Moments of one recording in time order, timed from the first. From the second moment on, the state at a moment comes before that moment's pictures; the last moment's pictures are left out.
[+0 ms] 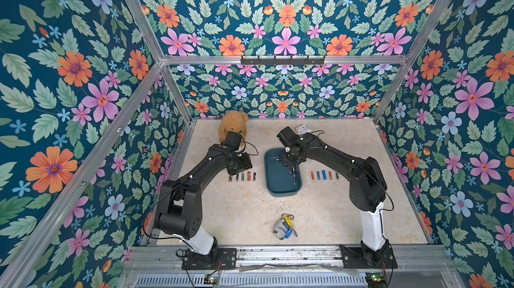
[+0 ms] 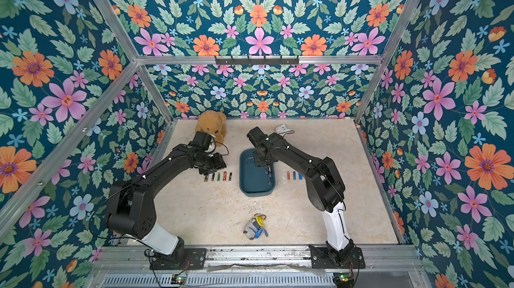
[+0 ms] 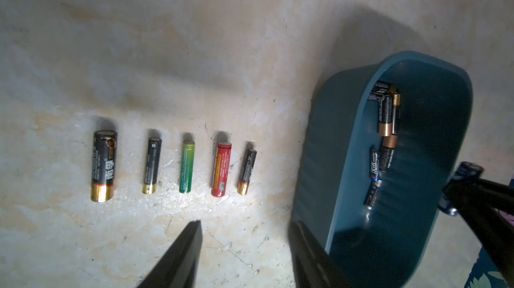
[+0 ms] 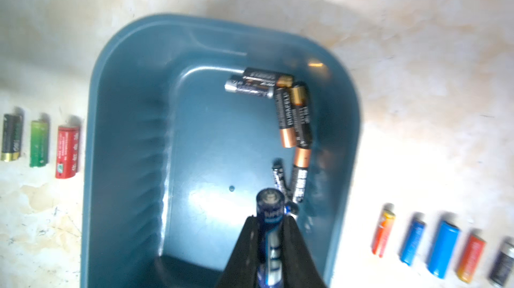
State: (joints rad) left arm -0.31 1.60 1.16 -0.72 0.20 -0.54; right arm 0.72 2.03 1.76 -0.93 0.13 0.43
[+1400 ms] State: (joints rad) left arm -0.31 1.64 1.17 -0.73 0.22 -0.52; right arm 0.21 1.72 1.18 -0.75 0.23 0.26
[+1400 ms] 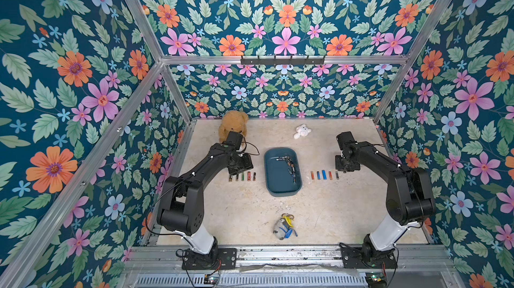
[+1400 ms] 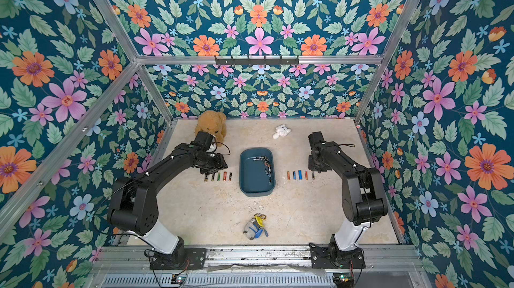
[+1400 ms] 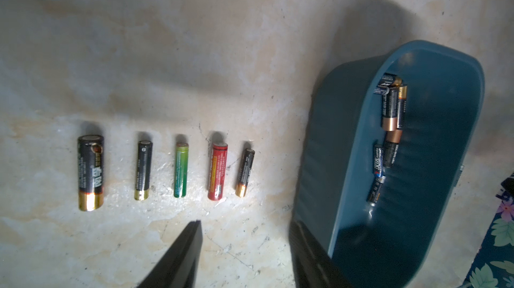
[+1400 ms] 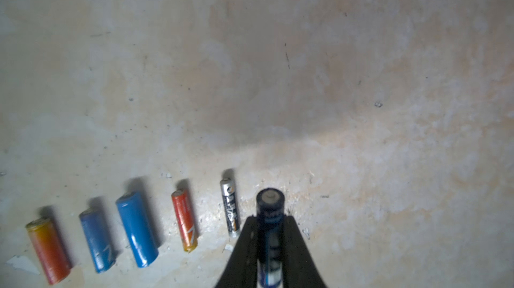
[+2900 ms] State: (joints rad) left arm -0.31 1.64 1.15 -0.72 0.23 -0.52; right arm 0.21 1.84 1.16 -0.72 0.24 0.22
